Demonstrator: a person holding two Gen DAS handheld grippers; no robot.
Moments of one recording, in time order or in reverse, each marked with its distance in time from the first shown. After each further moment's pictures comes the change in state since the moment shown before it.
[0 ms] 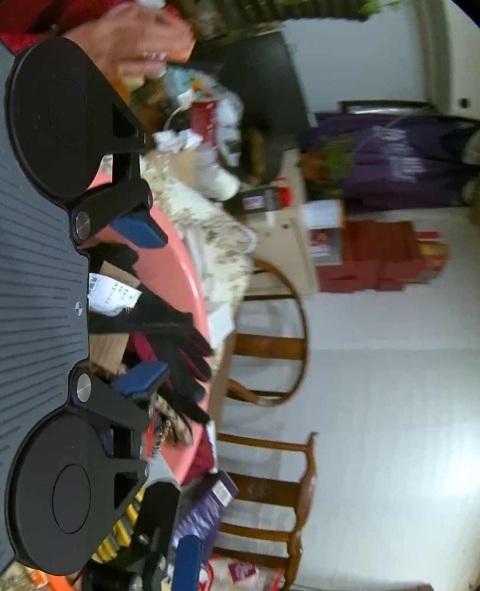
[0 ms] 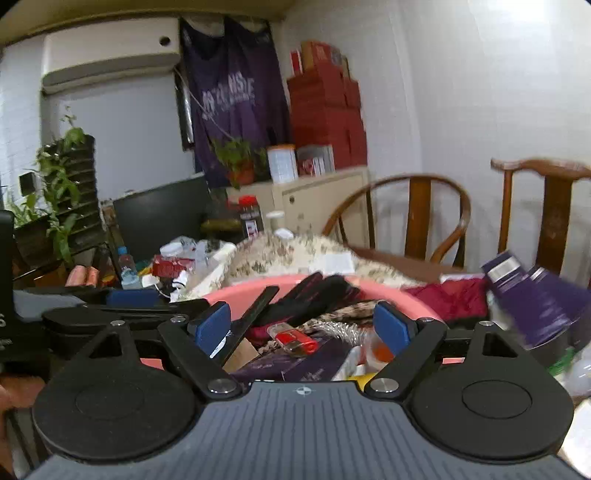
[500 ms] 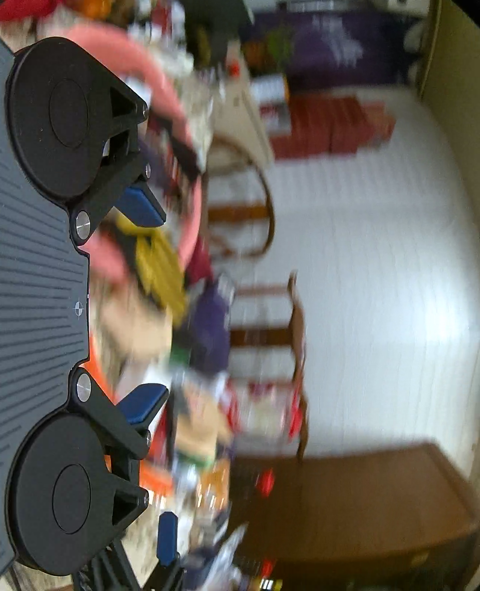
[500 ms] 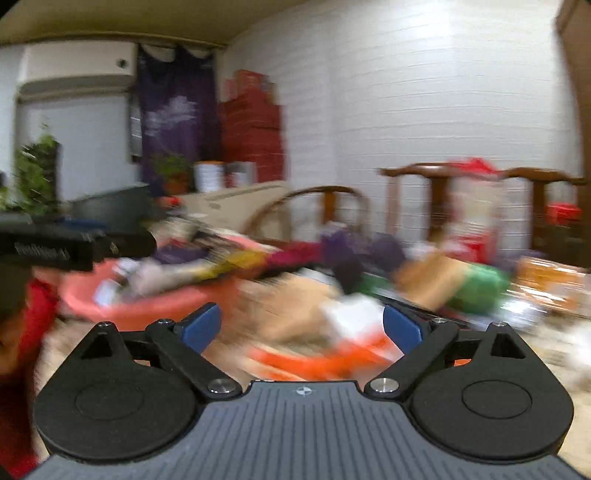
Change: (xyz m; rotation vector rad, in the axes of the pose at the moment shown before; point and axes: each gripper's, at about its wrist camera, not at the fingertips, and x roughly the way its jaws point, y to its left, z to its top) left arm -0.111 -0.185 -0.057 0.181 -0.096 -0.371; right arm -0.218 -0.120 -0.118 0.000 -0.068 -0.255
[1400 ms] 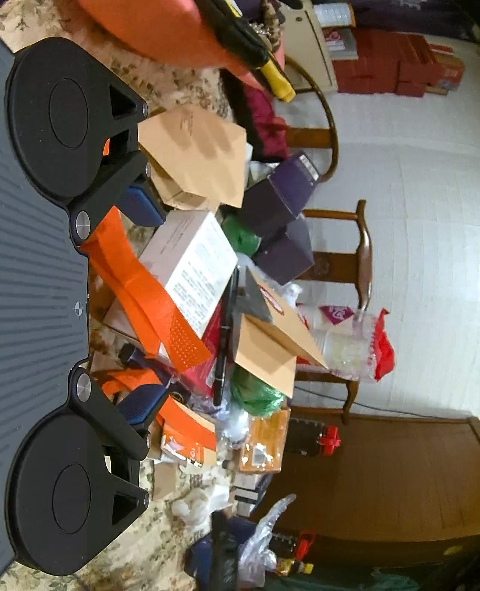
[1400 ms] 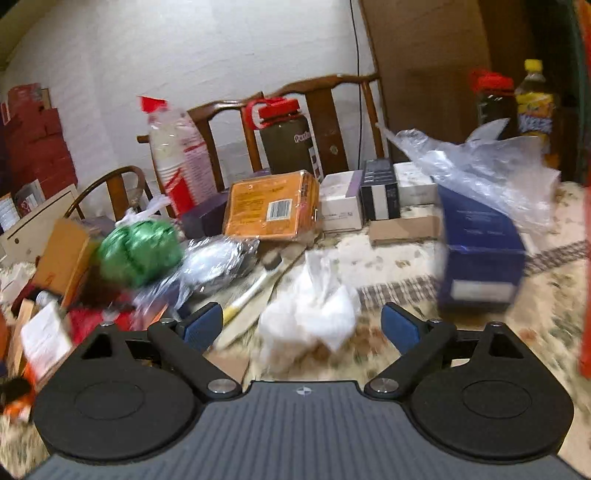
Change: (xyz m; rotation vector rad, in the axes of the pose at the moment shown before) left arm 0.148 -0.090 -0.059 -0.083 0.138 -0.152; right arm 0.027 -0.225 -0.037 0.396 0.156 -0.499
